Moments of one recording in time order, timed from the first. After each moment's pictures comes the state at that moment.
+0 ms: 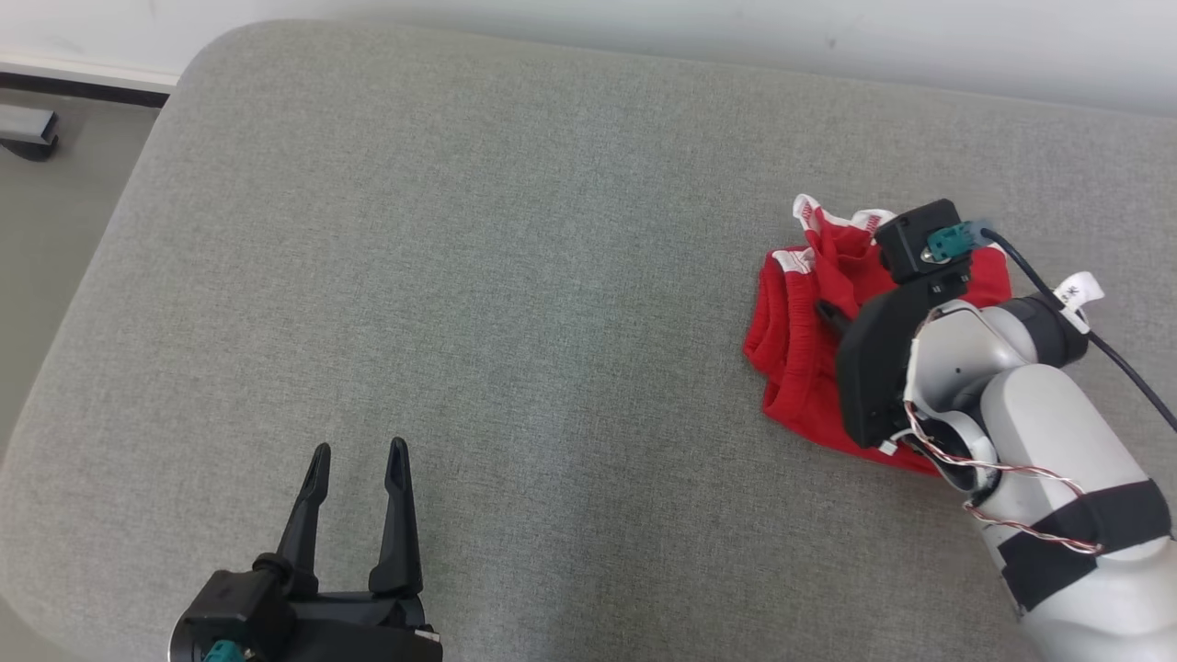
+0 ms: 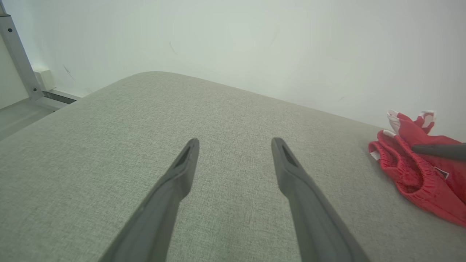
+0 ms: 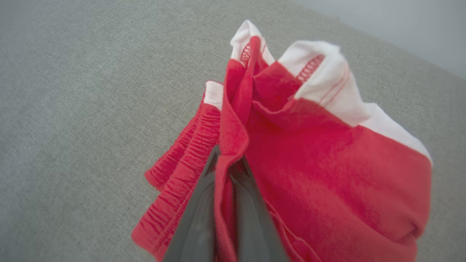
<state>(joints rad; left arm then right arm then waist) -0.08 0.05 -0.15 0.08 -0.34 -0.03 -0.26 -0.65 -0.28 0.33 0.34 0.32 0.13 0.67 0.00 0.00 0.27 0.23</state>
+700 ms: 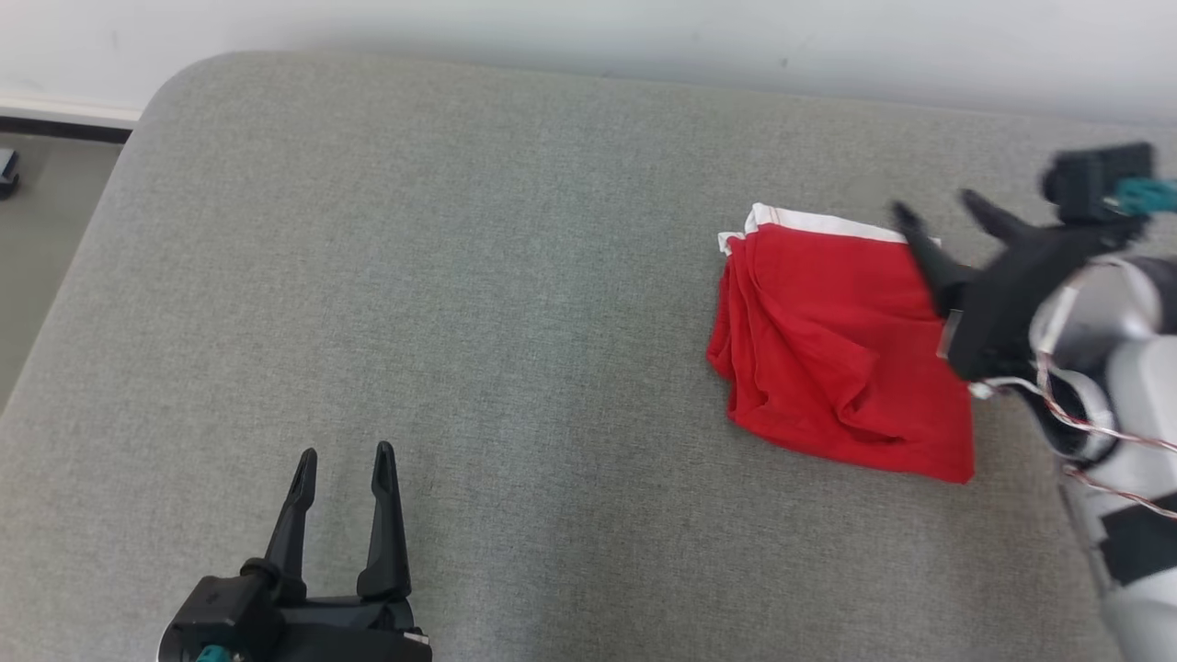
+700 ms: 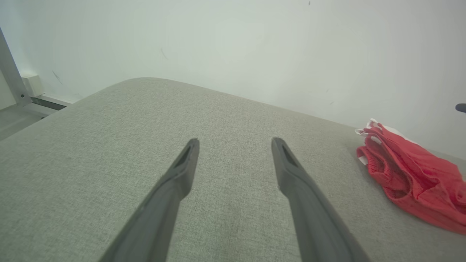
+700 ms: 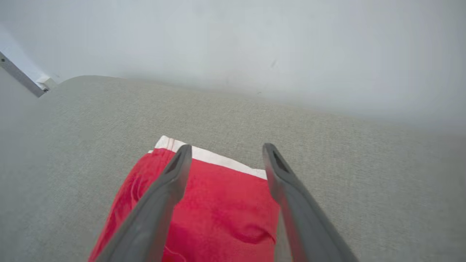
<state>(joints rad) -0.08 0.05 -0.13 0.08 -0.34 -0.03 -0.26 -0.67 -0.30 0.17 0.29 0.44 0.13 0.48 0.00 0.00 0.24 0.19</state>
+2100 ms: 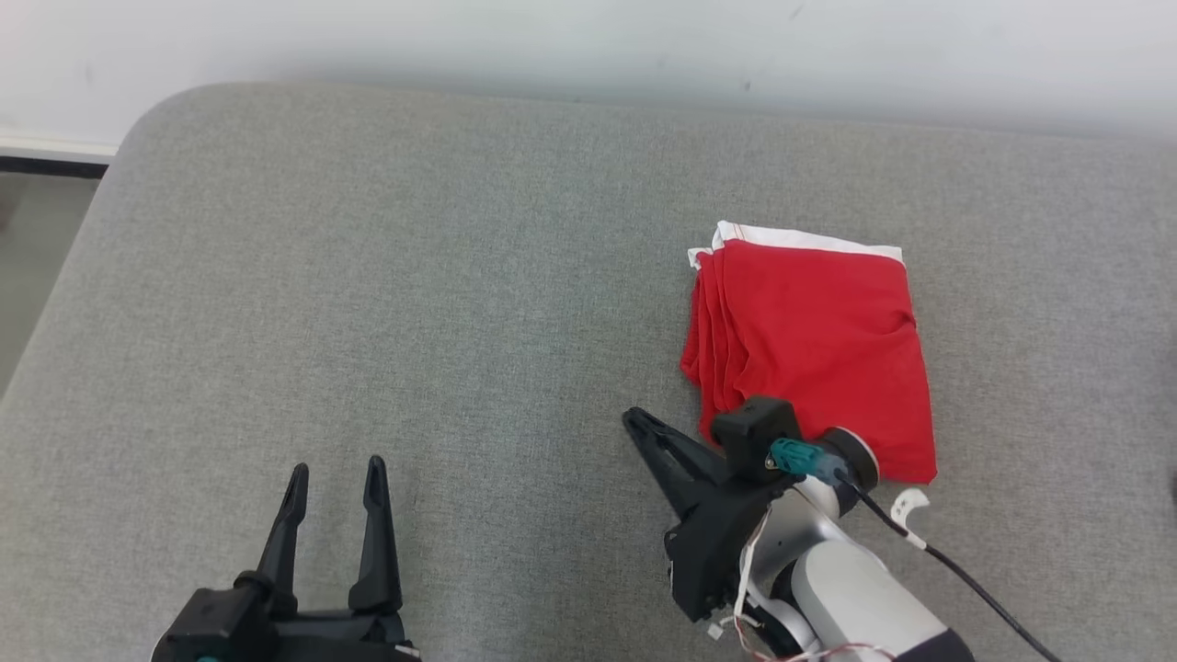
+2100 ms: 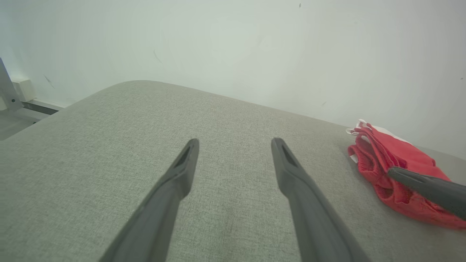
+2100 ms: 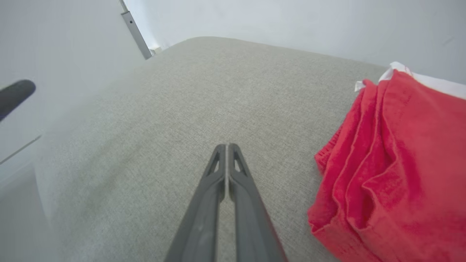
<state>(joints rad) -0.06 0.05 -0.11 0.09 -0.32 -0.04 -0.26 -0.46 -0.08 0.54 0.39 0.30 0.13 0.11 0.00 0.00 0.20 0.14</state>
